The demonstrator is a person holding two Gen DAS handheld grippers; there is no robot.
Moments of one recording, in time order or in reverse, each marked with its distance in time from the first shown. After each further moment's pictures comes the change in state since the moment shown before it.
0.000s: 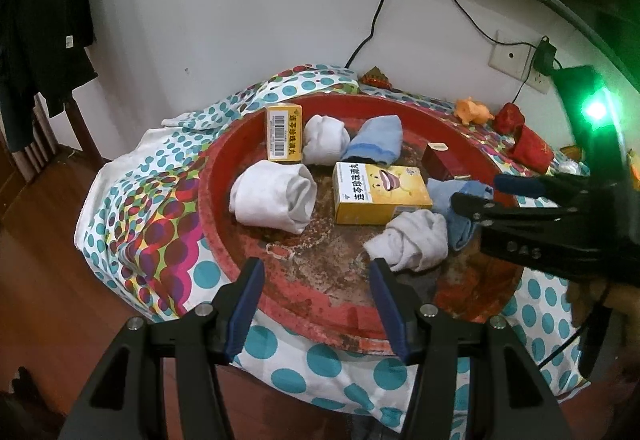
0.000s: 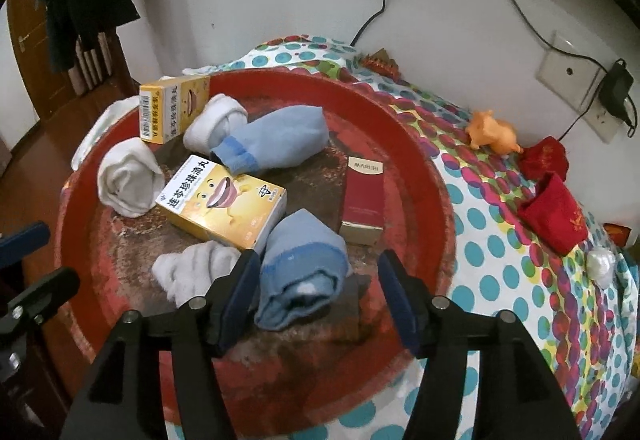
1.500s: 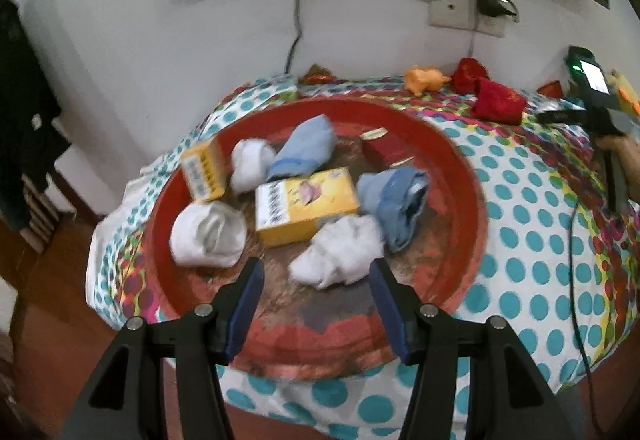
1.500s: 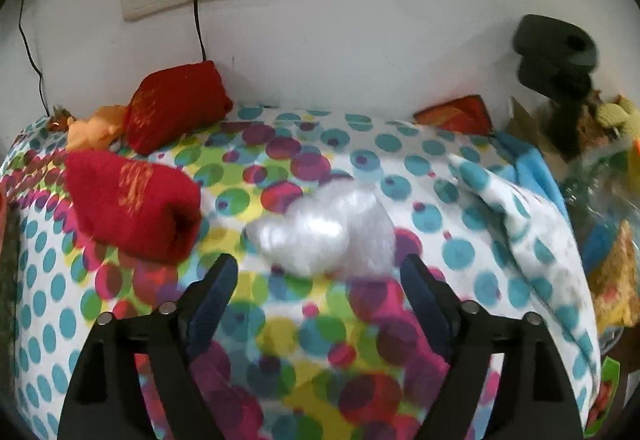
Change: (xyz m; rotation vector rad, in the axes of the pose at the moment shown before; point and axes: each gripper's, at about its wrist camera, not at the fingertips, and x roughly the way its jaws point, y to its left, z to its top) left arm 0.005 -0.087 0.013 0.262 0.001 0.036; right arm 0.042 -0.347 -0.067 0.467 0.022 -0.329
